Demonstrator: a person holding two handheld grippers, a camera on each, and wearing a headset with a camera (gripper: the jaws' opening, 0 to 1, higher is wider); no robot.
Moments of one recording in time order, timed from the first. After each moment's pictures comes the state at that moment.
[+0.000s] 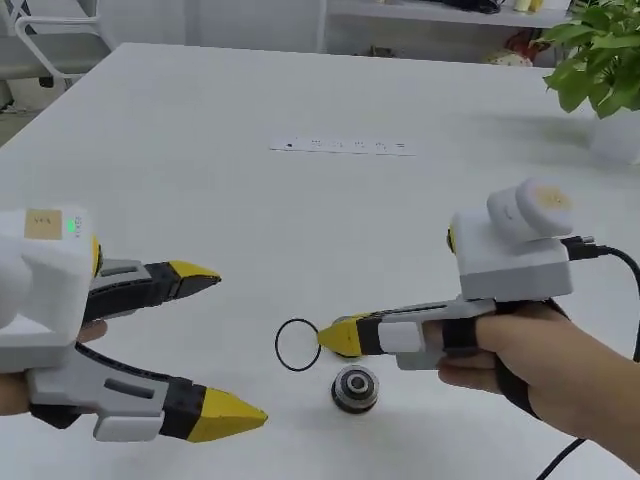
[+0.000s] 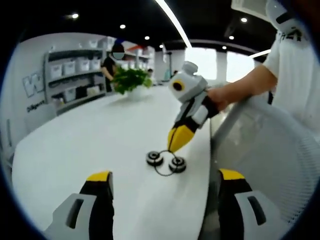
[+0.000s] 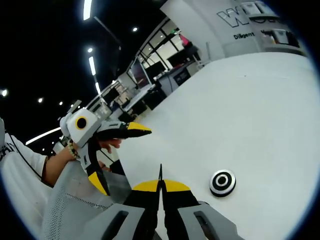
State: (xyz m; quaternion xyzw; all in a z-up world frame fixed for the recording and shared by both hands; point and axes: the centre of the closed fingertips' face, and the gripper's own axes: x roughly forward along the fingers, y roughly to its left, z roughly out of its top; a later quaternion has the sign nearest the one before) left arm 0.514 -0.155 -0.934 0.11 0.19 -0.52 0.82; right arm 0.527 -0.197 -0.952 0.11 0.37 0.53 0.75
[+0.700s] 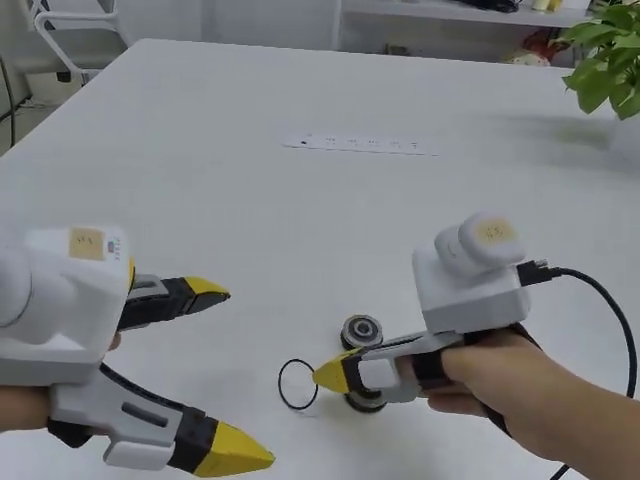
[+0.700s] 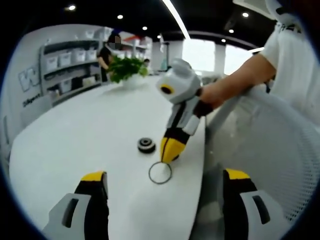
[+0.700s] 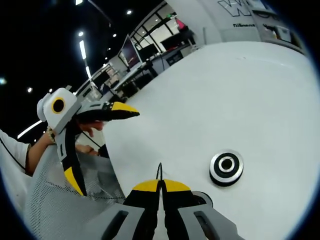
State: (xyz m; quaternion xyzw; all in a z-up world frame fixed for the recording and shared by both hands) left arm 0.500 -0.158 -0.956 0.13 0.23 -0.53 0.81; right arm 0.523 -0.195 -1.009 0.05 0.43 0.50 0.75
